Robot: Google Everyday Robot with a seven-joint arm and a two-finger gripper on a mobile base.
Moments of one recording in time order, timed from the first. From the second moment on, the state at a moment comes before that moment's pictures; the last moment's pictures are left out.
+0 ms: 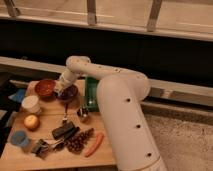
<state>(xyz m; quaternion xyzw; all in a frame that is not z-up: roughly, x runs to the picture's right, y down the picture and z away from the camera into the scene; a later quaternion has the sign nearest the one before) -0.254 -0.007 0.902 -0.38 -0.14 0.47 0.78</state>
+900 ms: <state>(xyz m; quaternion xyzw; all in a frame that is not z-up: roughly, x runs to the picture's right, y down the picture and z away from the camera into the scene) -0.187 -0.004 0.904 -0.37 -0.11 0.49 0.78</state>
